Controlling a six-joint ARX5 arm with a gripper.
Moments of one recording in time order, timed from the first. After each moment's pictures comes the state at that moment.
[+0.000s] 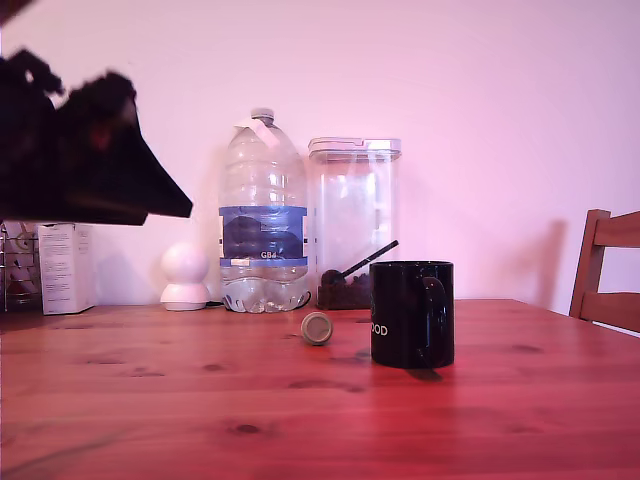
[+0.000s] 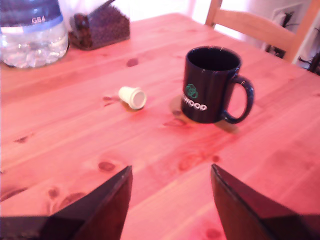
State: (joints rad) arm -0.69 1.00 0.29 0.39 -0.06 -0.13
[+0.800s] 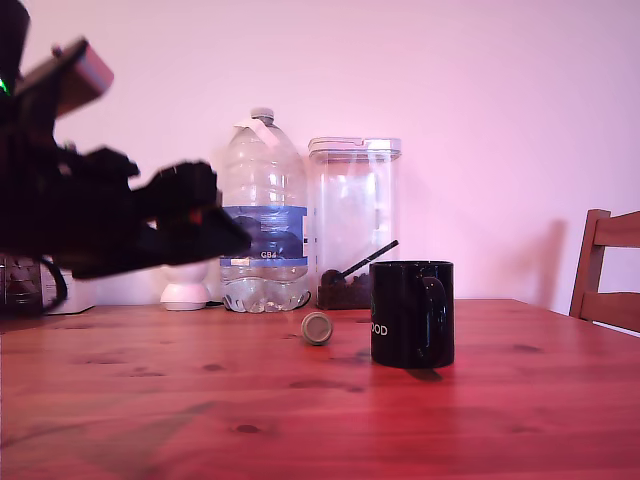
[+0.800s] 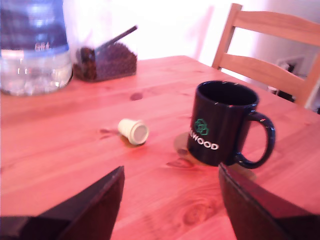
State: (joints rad) arm -0.69 1.57 0.28 1.14 -0.09 -0.18
